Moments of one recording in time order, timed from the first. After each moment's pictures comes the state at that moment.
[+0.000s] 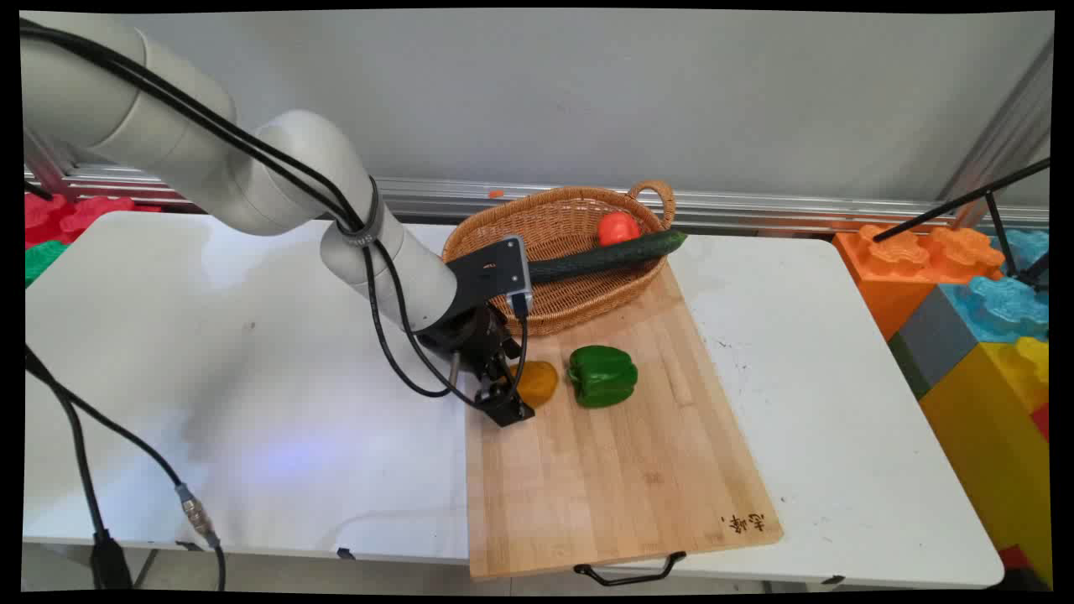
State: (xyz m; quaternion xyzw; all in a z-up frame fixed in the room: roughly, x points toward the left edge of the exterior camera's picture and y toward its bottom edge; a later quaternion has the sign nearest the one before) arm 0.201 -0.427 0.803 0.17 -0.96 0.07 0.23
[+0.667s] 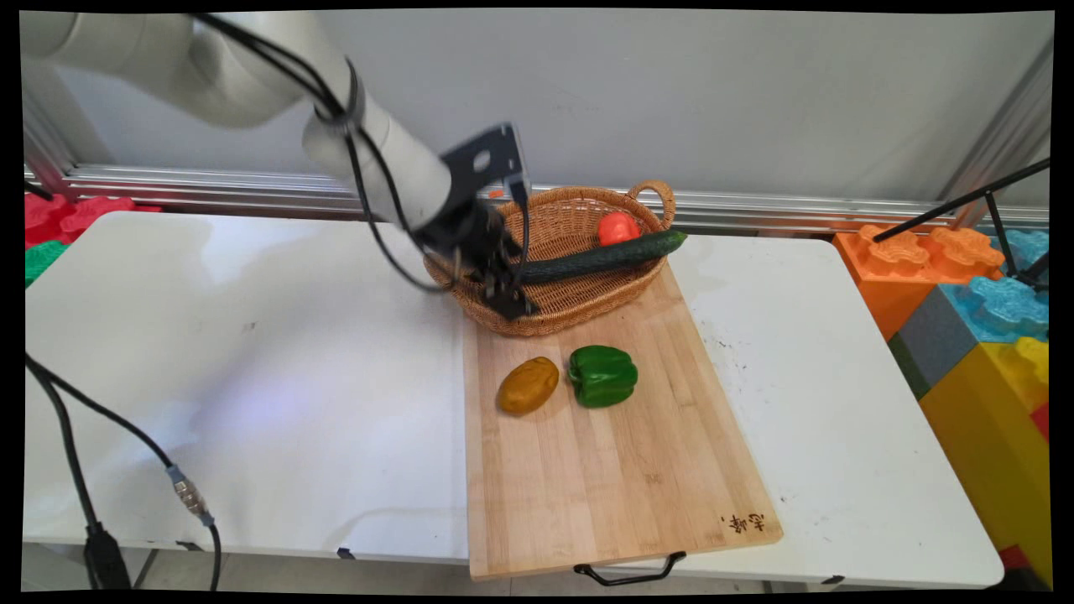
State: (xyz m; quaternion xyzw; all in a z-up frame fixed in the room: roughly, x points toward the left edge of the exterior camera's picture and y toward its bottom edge) arm 0.218 -0.478 0.883 0.18 -0.94 0.16 0.24
